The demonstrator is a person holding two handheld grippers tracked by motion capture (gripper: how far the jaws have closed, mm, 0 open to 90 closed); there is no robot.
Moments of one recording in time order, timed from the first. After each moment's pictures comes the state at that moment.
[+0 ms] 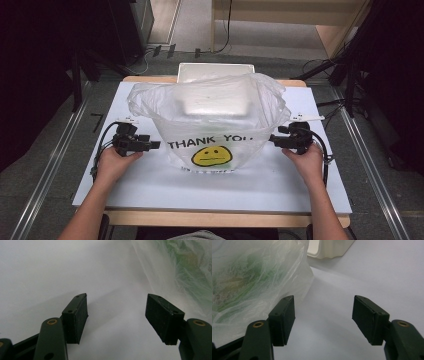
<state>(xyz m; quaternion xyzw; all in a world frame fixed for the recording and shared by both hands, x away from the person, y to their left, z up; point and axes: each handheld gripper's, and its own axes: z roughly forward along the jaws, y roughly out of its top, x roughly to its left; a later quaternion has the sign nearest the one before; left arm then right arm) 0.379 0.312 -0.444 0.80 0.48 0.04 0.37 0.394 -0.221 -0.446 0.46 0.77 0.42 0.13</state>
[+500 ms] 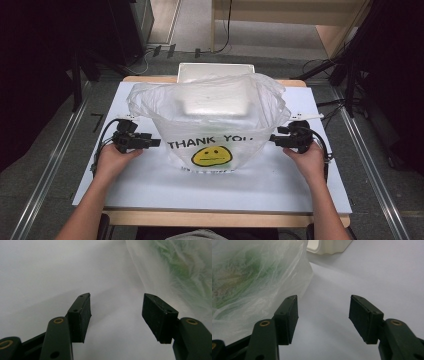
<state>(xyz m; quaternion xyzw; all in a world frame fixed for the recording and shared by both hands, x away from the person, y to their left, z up) 0.386 0.312 -0.433 0.80 0.47 0.02 0.37 0.396 -0.222 -0.442 0.45 0.78 0.40 0.13</state>
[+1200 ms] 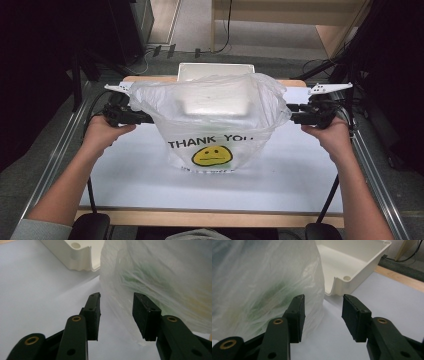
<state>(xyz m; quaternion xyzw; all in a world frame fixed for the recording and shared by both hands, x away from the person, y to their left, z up) 0.417 0.313 -0.348 0.83 0.39 0.03 0.39 0.414 -0.252 -0.348 0.37 0.80 0.46 0.10</state>
